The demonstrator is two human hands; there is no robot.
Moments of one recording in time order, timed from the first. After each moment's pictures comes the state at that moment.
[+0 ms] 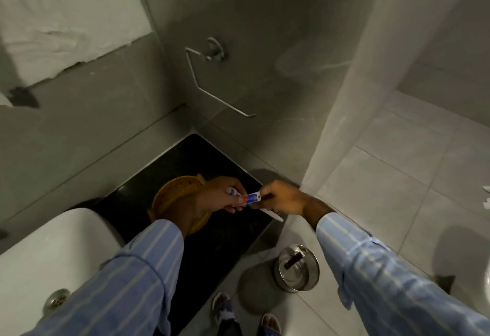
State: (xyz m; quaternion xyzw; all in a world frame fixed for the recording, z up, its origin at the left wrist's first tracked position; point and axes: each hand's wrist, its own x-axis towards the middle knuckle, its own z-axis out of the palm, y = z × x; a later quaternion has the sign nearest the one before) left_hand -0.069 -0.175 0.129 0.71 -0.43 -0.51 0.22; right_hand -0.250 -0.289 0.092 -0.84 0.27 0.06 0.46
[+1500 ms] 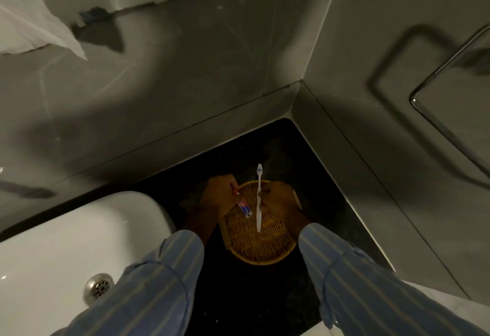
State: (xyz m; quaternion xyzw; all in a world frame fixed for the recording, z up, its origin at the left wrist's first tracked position) left_hand 0.191 -0.126 -0.041 0.88 -0.25 -0.34 0.22; right_hand 0.079 -0.251 -0.071 -0.72 0.47 0.17 0.49
